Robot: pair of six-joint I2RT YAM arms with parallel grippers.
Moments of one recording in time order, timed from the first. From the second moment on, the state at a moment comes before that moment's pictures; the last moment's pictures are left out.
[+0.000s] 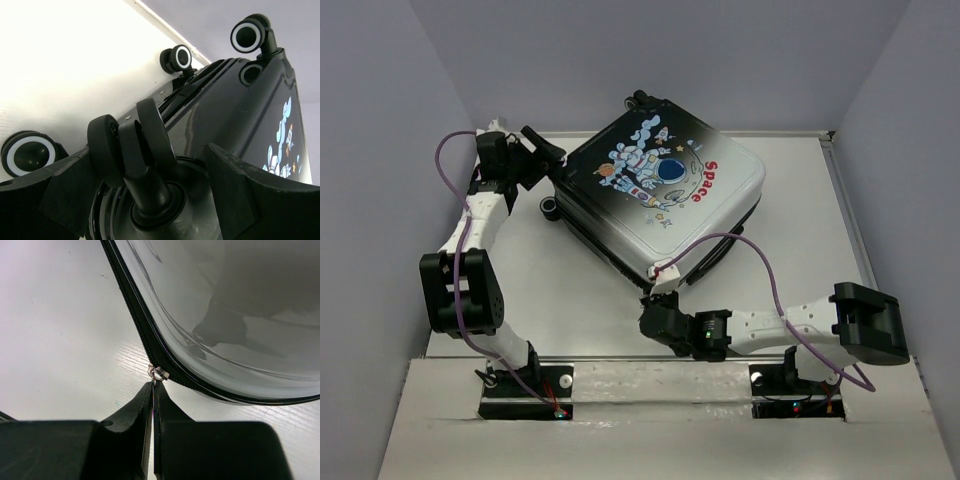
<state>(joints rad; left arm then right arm) 0.06 1.61 1.23 -0.05 0.35 -0.76 1.43 1.45 0.77 0.07 0.83 0.68</state>
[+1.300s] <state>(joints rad) 0.07 1.46 0.84 0.40 0.18 -0.99 1.42 1.45 0.77 0.05 0.77 0.62</state>
